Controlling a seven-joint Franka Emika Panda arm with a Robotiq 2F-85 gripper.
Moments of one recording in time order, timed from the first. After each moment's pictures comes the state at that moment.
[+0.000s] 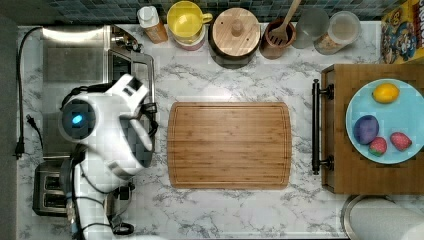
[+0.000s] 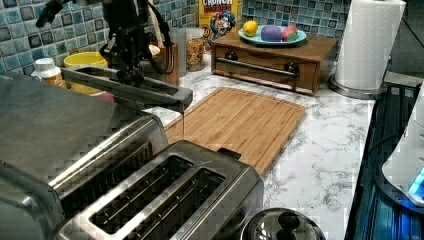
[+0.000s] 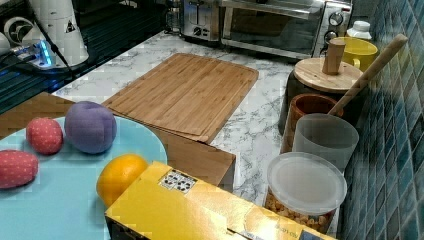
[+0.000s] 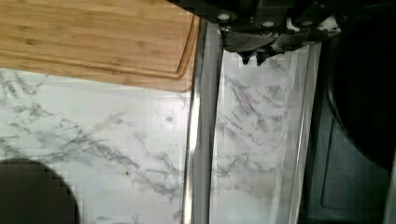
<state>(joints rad) 0.31 0.20 0.16 -1.99 -0.23 0.70 -0.29</state>
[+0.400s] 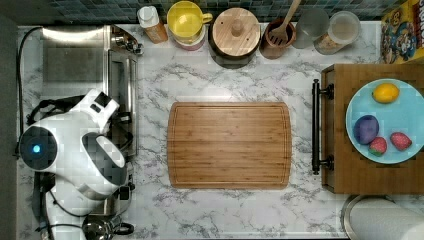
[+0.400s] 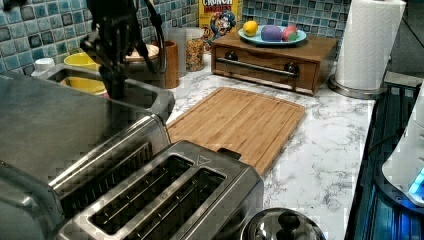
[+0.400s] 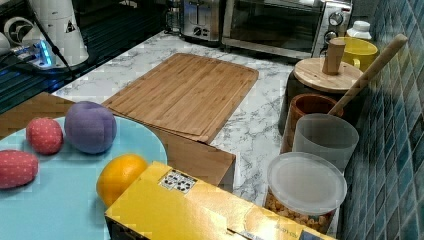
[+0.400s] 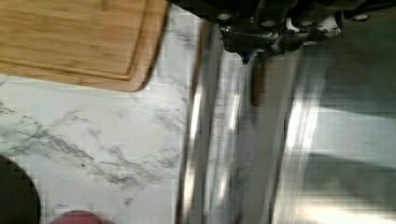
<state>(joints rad) 0.37 0.13 0.19 -2.00 -0.18 0.72 -0.23</state>
